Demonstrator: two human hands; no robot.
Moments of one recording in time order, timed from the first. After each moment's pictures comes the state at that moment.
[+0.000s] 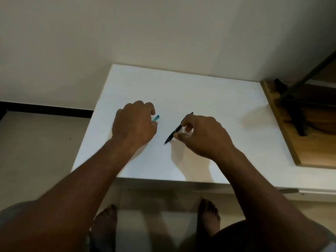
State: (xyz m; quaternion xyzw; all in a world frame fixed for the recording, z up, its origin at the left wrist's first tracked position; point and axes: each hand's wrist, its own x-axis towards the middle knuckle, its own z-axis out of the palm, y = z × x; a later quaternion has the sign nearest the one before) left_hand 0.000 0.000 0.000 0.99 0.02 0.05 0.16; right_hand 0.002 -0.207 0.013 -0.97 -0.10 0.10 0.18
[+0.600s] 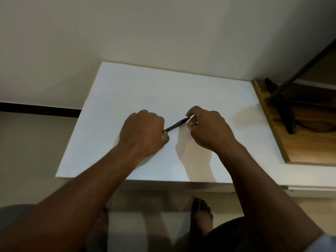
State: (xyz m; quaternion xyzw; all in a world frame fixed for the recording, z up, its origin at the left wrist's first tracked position) left_hand -0.010 -0.040 -0.009 0.99 -0.07 0.04 0.11; right_hand 0.016 -0.232 0.017 -0.98 -0.02 0.10 0.18
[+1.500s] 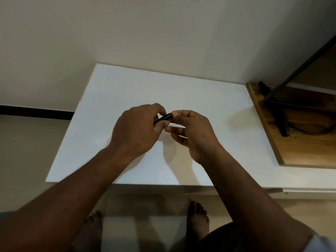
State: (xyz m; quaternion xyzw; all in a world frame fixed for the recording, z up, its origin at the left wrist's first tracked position) left_hand -0.009 -0.037 0.001 0.94 -0.08 0.14 0.30; right_hand -0.001 -0.203 0.024 -0.67 0.16 0.16 0.70
